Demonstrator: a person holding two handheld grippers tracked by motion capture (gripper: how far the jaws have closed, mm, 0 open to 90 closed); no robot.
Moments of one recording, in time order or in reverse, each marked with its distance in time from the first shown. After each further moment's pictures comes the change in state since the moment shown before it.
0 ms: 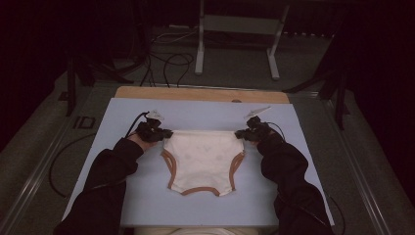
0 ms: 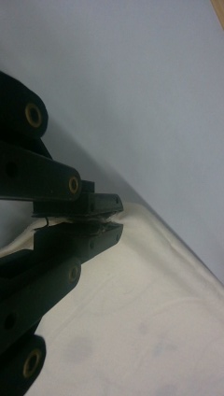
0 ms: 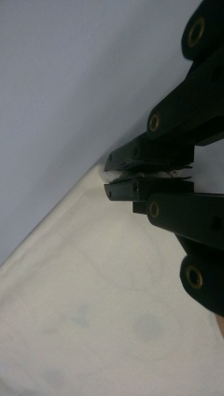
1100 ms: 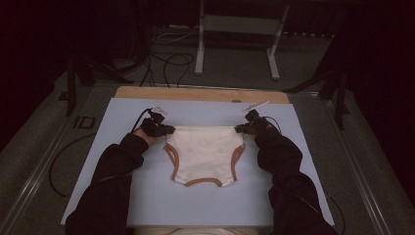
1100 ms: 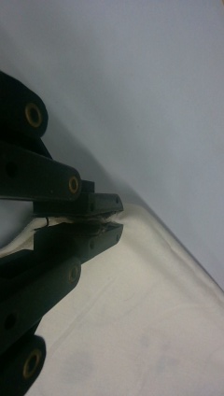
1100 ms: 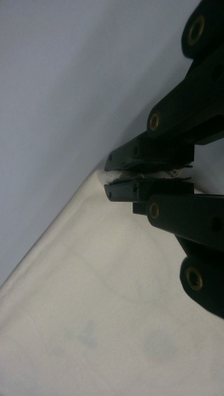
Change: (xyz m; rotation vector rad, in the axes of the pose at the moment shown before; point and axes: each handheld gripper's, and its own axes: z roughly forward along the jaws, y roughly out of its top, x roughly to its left) left arm 0.018 0.006 0.025 0.018 0.020 -0.058; right arm -0.028 0.009 0.023 0.026 -0.028 0.060
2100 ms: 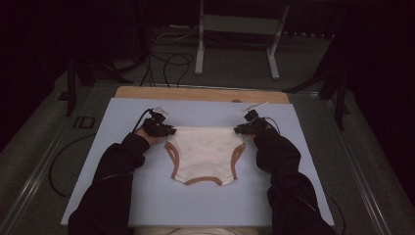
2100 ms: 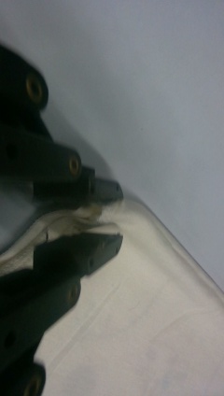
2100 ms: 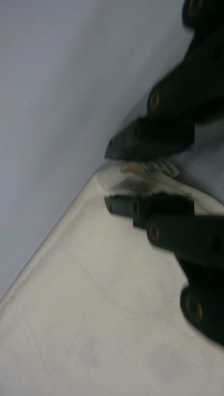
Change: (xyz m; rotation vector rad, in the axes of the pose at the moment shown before) left arm 0.004 0.000 0.007 0.015 0.007 -0.010; right arm -0.003 -0.003 0.007 0.012 -0.029 0.040
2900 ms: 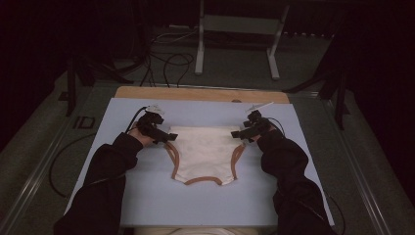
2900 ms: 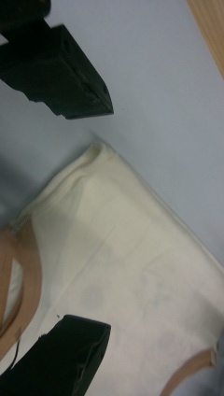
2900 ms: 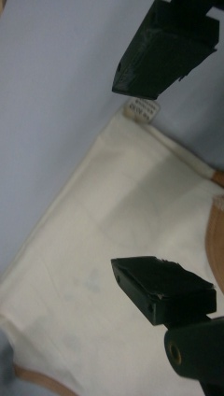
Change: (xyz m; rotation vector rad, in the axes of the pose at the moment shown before) left arm -0.020 0.006 -0.045 -0.052 -0.069 0.072; right arm 0.019 0.000 -0.030 -0.057 0.083 -0.012
